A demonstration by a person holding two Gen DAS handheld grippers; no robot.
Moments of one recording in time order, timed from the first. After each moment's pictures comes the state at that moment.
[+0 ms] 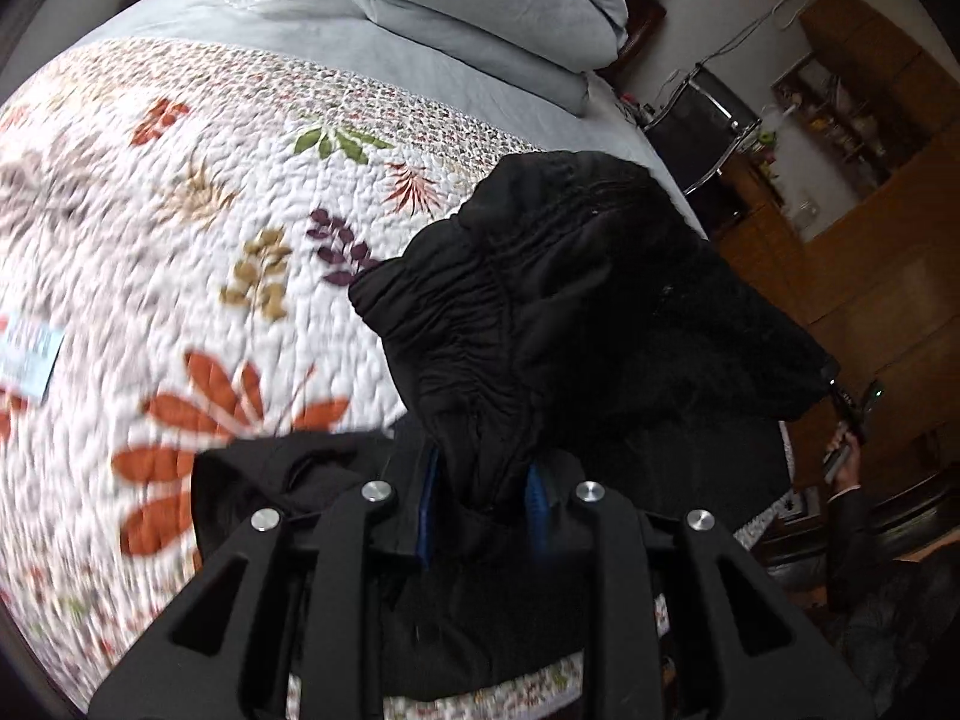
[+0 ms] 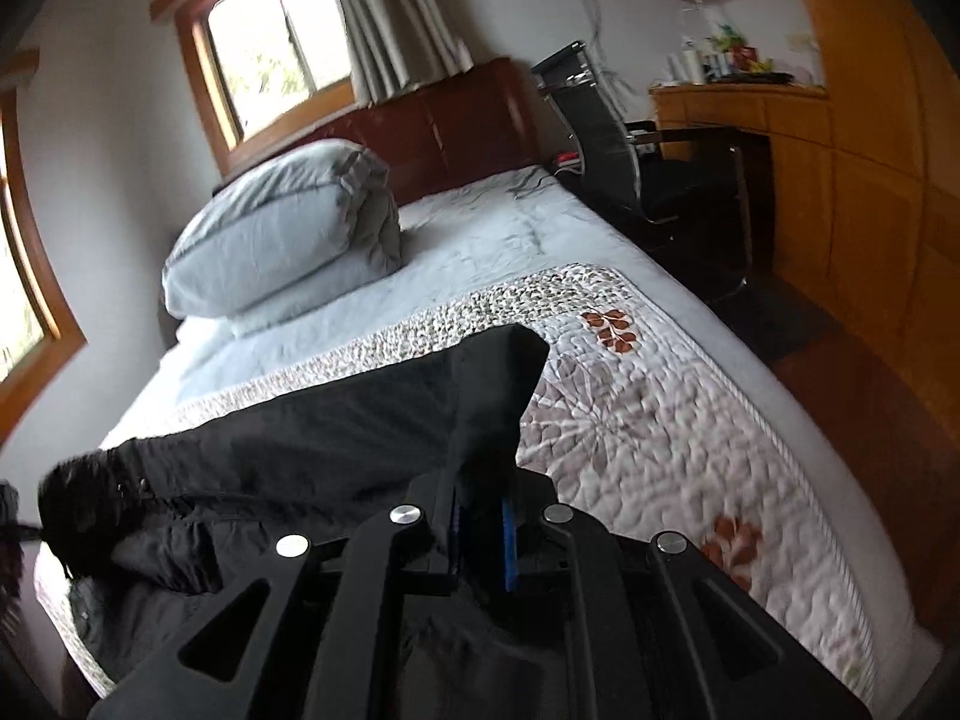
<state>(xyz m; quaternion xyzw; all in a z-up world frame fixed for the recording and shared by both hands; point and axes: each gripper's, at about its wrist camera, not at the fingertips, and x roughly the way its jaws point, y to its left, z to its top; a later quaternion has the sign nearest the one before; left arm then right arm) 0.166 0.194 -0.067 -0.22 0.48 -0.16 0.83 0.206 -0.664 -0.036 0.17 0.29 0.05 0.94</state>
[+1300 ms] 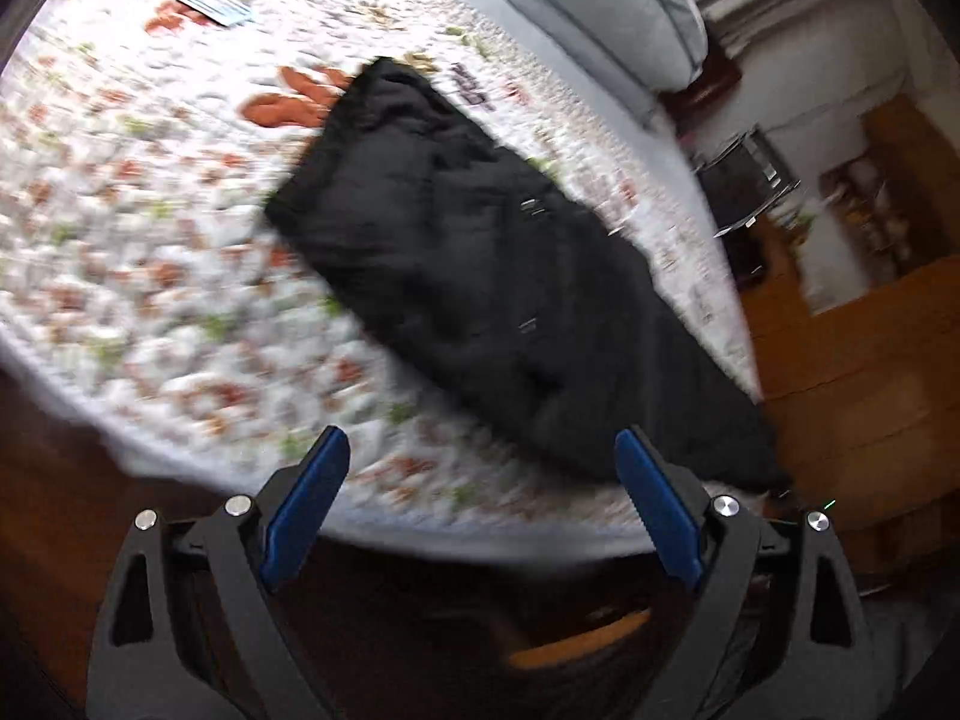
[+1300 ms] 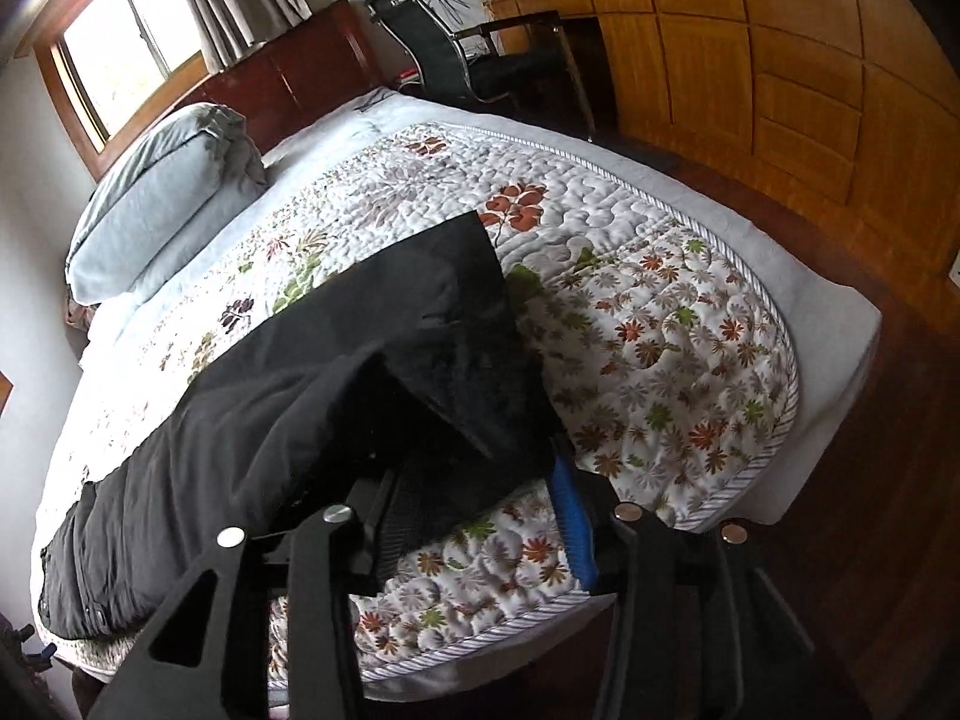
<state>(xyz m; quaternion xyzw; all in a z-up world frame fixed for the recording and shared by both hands) -0.010 0.204 -0.133 -0.35 0.47 -0.10 0.80 0.028 -0.666 -0.134 0.22 0.40 -0.10 0.88</state>
